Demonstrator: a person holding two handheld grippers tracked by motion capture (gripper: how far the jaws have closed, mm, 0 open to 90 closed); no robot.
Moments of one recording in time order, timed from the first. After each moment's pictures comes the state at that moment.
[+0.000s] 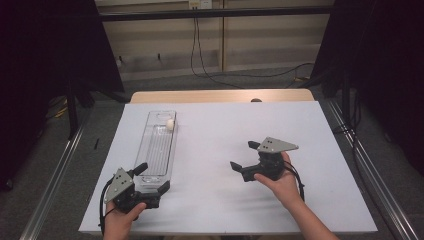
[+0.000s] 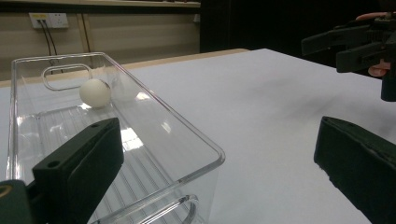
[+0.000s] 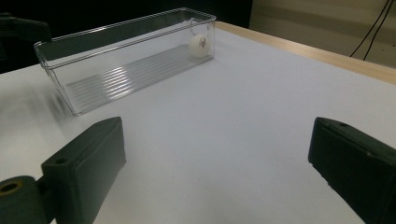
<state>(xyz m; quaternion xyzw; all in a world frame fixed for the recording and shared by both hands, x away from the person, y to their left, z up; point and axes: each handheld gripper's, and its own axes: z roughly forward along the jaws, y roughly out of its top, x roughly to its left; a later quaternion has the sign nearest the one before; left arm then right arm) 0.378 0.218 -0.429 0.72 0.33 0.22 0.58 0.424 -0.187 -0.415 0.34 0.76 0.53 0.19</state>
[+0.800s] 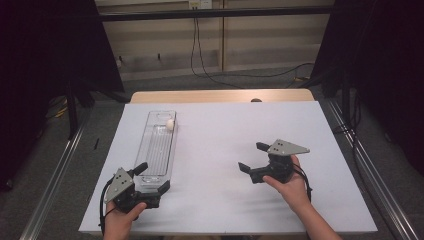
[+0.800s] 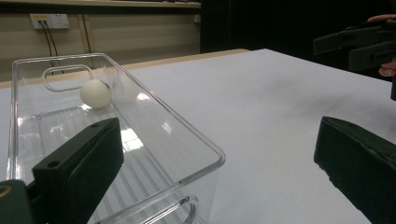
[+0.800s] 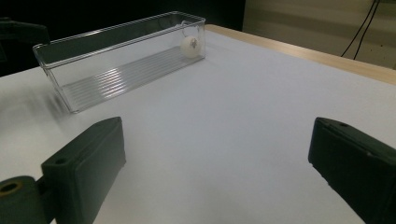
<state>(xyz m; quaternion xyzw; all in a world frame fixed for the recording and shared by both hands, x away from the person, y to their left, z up) 0.378 0.217 -0.429 0.71 0.33 0.22 0.58 0.415 -0.208 -0.416 0.35 0.74 0.54 0.19</state>
